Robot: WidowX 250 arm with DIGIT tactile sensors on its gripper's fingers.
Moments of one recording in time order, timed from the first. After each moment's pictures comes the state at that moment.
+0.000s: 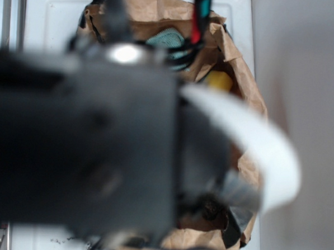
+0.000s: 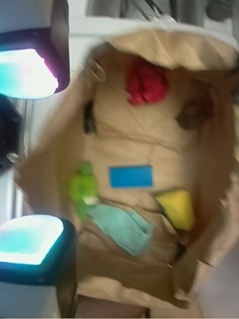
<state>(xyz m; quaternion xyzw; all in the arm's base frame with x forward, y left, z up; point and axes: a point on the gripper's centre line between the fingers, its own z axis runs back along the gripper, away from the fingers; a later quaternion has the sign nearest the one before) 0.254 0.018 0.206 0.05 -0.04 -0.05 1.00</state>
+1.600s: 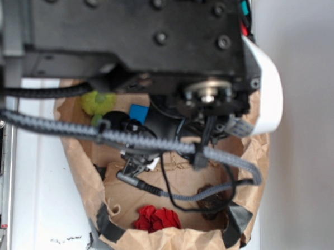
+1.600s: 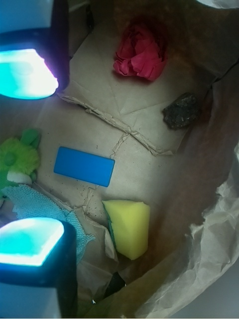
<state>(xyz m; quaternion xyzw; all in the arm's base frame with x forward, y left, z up) 0.285 0.026 0.152 0.02 -0.08 -0.23 0.97</state>
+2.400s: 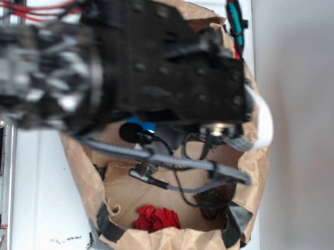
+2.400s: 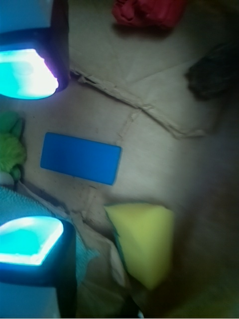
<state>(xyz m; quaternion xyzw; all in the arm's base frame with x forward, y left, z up) 0.295 0.022 0.095 0.04 -0.02 -0.22 0.98</state>
